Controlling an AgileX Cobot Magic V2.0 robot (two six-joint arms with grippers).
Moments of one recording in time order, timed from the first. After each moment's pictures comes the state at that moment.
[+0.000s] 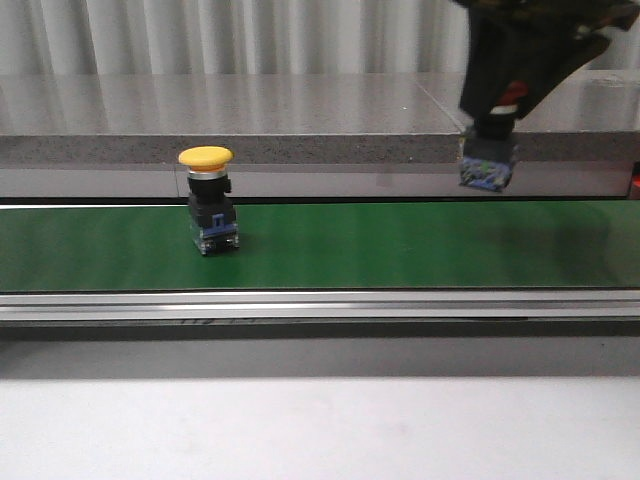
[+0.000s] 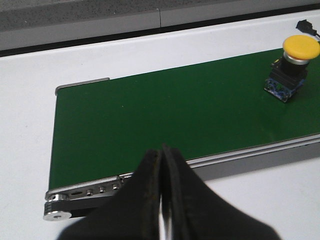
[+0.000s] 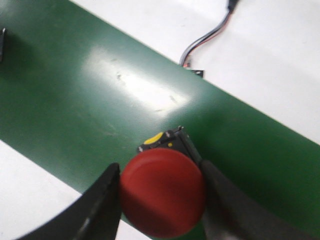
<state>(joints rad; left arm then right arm) -0.13 0.60 -0.51 -0.16 0.52 0.18 0.22 1.61 -1.42 0.24 0.98 -0.25</state>
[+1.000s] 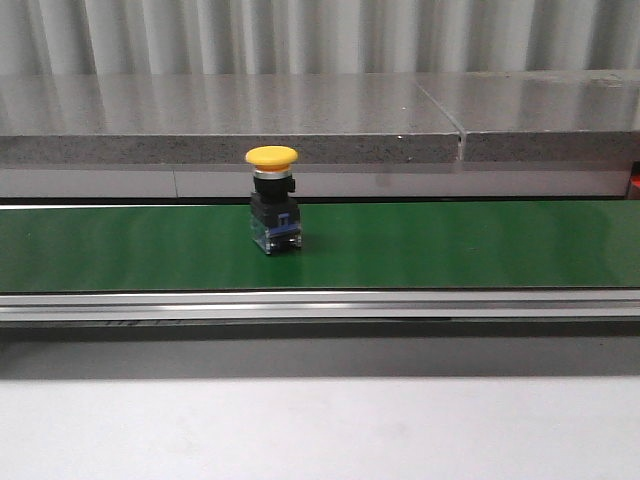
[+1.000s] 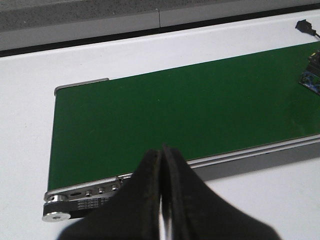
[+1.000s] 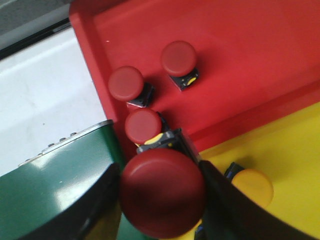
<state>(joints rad) -0.13 0.60 -0.51 -0.16 0.52 0.18 -0.58 1.58 -1.42 0.24 0.93 -0.08</state>
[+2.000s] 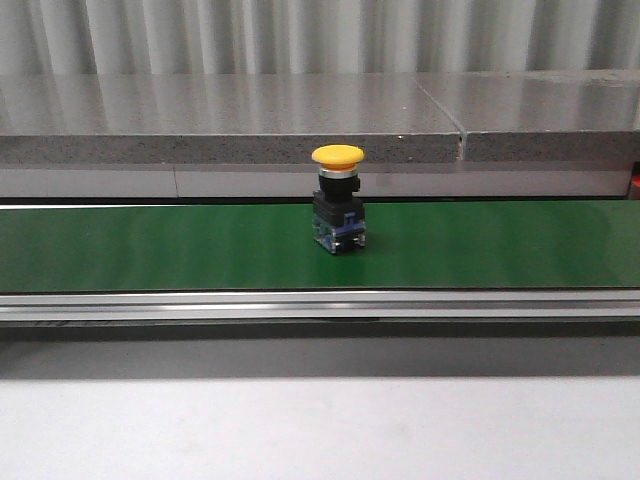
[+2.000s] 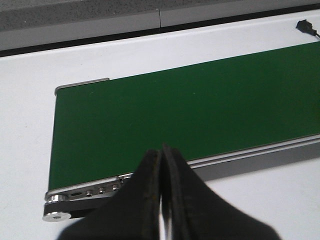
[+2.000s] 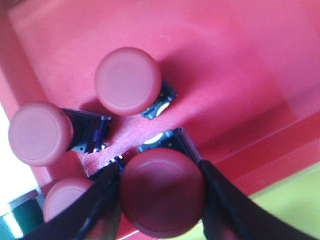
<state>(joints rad) -0.13 0.60 -0.51 -0.16 0.52 0.18 -0.59 1.88 -1.42 0.24 0.71 -0.06</state>
